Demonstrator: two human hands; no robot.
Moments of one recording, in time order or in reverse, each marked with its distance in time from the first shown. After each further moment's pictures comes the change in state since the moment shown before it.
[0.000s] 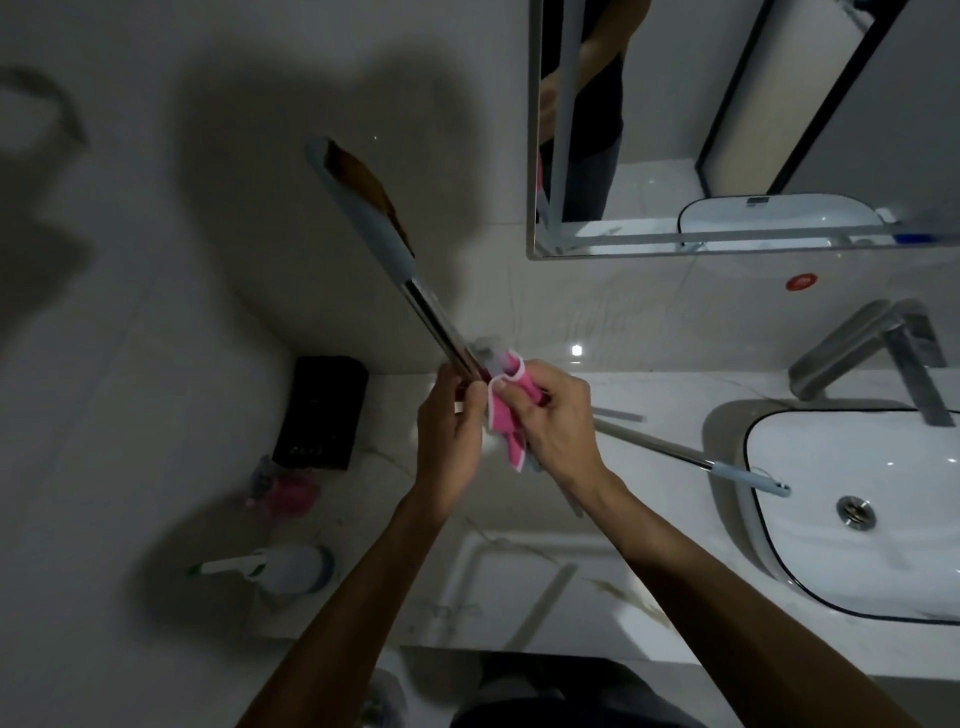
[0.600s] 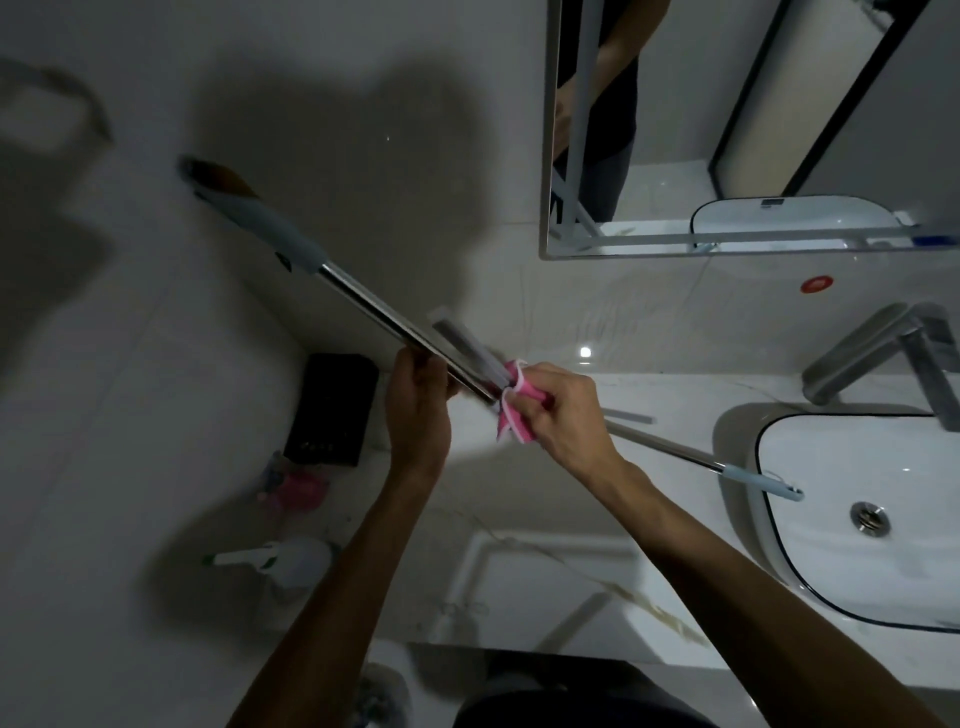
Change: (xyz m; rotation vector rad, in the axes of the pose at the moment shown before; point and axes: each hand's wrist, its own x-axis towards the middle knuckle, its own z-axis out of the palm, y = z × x) left_hand 0.022 0.005 -0.026 -0.305 0.182 -0.143; right_hand 0.007 0.011 -0.008 -0.252 -0.191 -0.079
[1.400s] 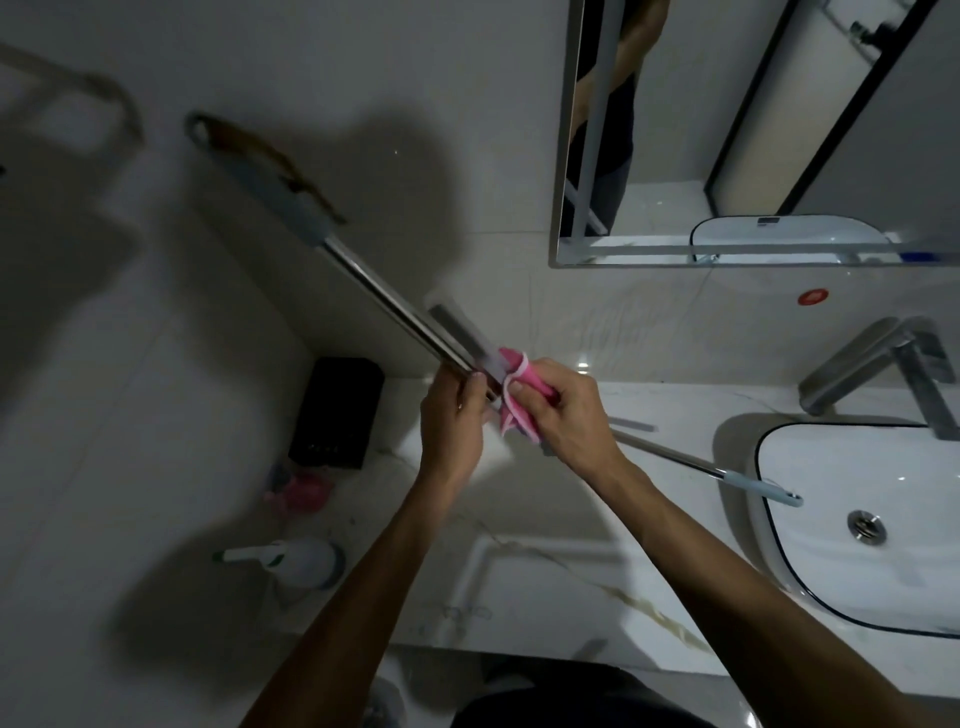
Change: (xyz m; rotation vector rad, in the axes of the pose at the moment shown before) left_hand -0.019 0.002 -0.002 0.116 -0.167 -0.048; right_hand -0.003 -0.033 0.000 0.114 0.035 -0.025
